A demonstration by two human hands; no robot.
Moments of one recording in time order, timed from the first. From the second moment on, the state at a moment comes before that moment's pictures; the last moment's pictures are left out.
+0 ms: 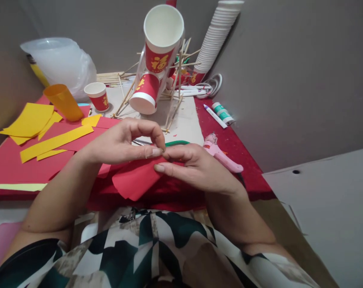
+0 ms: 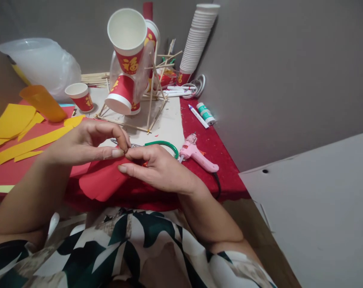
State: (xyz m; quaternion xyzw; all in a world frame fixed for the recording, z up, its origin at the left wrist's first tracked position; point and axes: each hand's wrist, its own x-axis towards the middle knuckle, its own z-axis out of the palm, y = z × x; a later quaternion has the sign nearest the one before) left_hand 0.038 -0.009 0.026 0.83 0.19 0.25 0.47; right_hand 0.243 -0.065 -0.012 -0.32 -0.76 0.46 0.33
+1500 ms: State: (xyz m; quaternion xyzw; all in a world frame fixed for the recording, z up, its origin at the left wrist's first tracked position) left_hand 0.037 -0.003 0.026 0.84 0.19 0.21 0.47; right_hand 0.254 -0.063 -0.018 -0.31 -0.72 0.53 0.34
